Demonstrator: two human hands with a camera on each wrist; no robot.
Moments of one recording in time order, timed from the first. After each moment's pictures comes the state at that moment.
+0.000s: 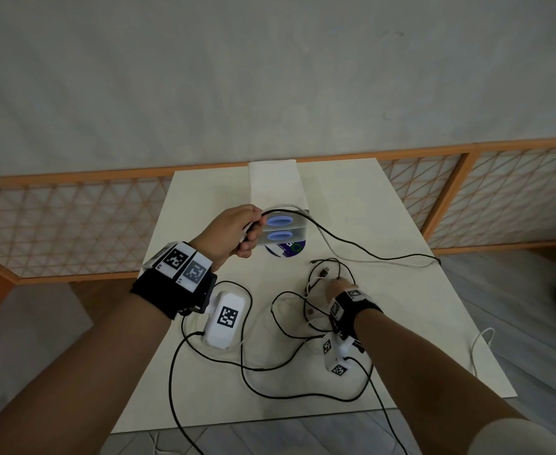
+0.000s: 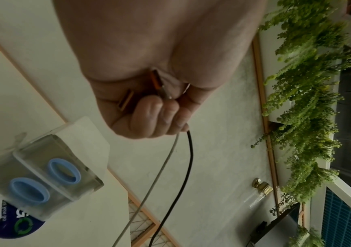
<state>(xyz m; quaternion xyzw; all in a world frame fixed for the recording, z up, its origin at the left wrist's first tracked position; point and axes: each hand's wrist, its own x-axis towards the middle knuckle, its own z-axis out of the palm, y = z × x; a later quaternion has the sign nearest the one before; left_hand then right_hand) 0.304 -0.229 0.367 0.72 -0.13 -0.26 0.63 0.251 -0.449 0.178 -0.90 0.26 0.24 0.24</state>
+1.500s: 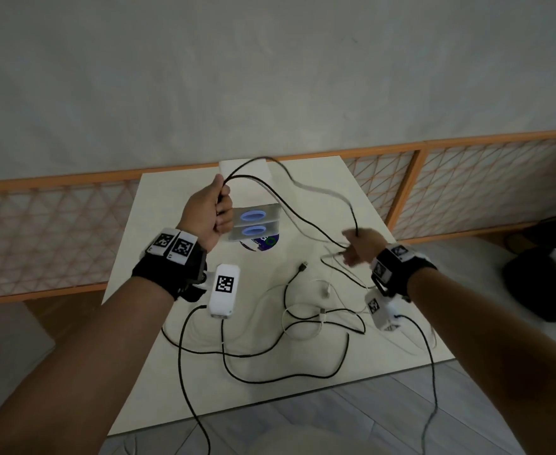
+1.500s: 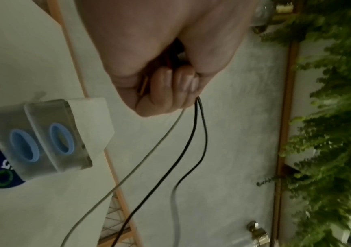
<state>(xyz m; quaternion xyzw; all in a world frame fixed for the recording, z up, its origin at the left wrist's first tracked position) 0.313 -0.241 0.359 0.56 -0.05 -0.23 0.79 0.217 -0.531 0.258 -0.78 0.35 0.00 0.52</state>
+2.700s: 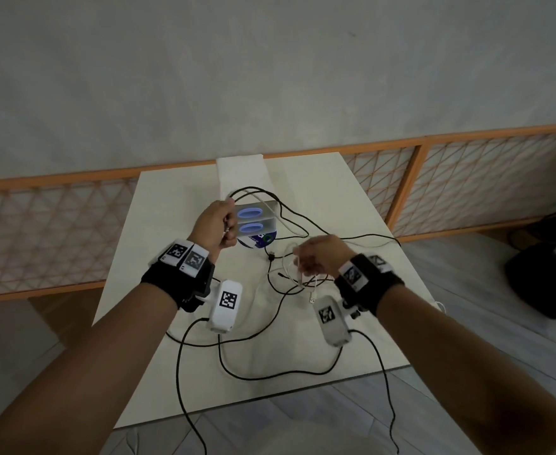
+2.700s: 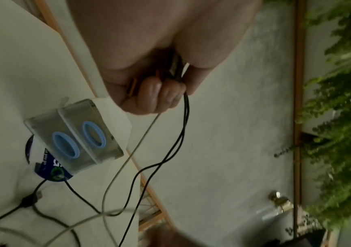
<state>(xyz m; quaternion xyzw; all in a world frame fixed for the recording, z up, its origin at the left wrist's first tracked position) 0.297 -0.254 0.332 0.64 -0.03 -0.22 0.73 0.202 -0.447 0.290 -0.68 0.25 0.07 0.68</state>
